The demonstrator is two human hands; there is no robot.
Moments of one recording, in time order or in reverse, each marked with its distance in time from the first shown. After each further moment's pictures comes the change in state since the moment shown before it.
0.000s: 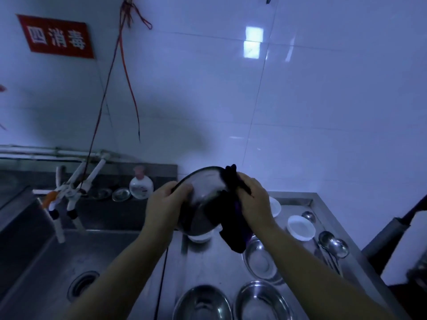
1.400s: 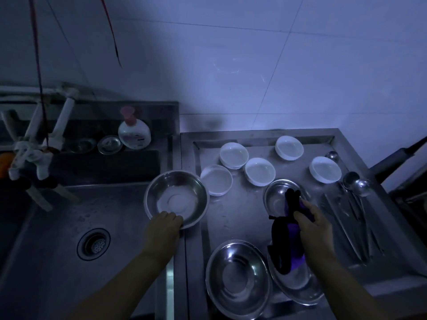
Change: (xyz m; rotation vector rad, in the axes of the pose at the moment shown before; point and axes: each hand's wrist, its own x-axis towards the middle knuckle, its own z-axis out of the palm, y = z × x) left_hand 0.059 -0.268 -0.103 1.281 -0.504 0.427; right_hand -0.087 0.143 0.040 0.001 0.374 0.752
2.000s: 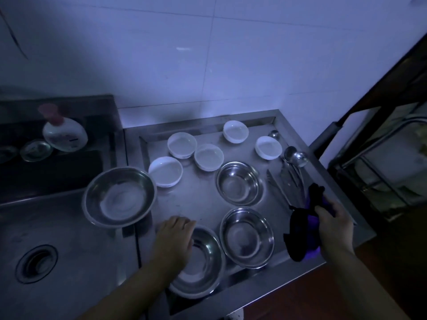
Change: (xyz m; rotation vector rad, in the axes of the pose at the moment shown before) left_hand -0.009 0.134 0.015 -0.149 0.008 0.266; right_hand 0.005 0.038 -0.161 -0.018 0.402 0.013
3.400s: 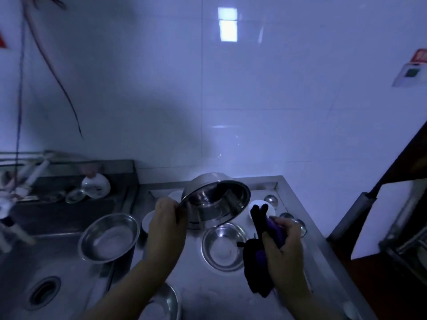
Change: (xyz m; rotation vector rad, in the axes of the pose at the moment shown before) left_hand 0.126 0.174 -0.106 -0.340 0.704 -0.445; right_hand 0.058 -0.064 -0.037 0.244 -0.438 -0.511
